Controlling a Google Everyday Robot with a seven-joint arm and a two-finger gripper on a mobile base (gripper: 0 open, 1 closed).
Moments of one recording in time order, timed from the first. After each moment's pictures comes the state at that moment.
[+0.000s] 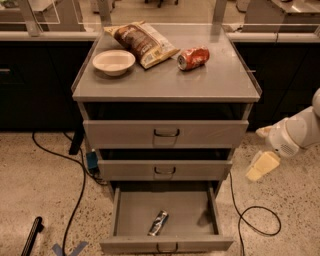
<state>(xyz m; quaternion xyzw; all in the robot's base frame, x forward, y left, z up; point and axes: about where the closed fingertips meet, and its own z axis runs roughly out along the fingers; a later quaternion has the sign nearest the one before) 0.519 -0.281 0.725 -0.50 0.84 0.10 0.21</state>
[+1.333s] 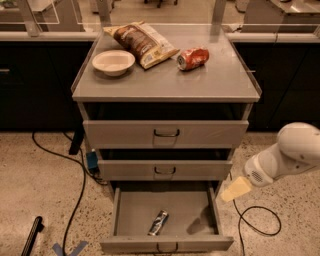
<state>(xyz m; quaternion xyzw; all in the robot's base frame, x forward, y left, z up) 0.495 -0.249 0.615 -0.37 0.90 0.15 0.16</state>
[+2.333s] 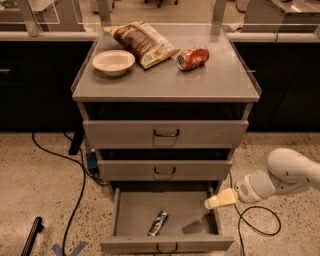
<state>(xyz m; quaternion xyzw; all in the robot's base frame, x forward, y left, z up) 0.477 -0.231 0.517 -0.17 0.95 0.24 0.08</state>
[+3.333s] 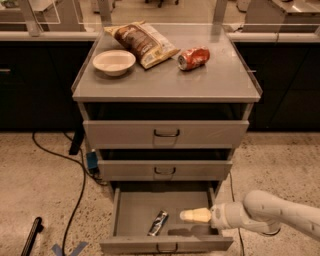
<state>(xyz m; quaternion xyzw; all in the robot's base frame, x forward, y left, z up) 0.461 -0.155 0.395 -0.01 0.92 0.37 0.10</state>
